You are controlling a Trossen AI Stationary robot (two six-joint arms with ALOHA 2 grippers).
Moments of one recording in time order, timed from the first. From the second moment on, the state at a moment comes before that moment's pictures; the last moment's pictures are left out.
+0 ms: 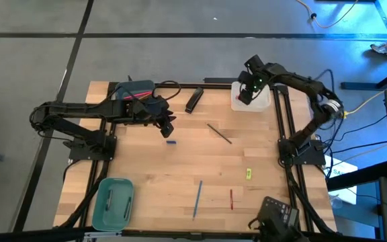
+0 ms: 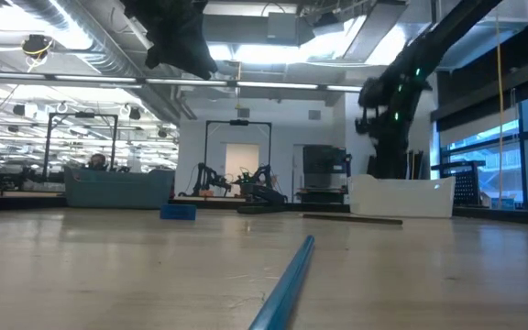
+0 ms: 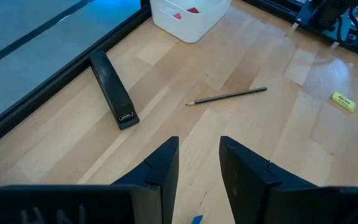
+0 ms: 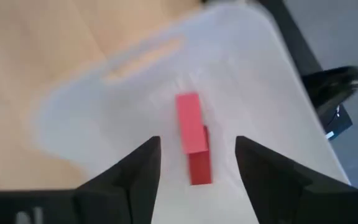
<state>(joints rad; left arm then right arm) 0.12 1.20 1.03 -0.53 -0.30 -0.42 -0.95 1.65 1.15 -0.72 -0.11 -0.41</state>
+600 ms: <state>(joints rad) 0.13 1.20 1.03 -0.50 -0.30 -0.39 -0.41 1.52 1.16 -0.75 0.10 0.08</state>
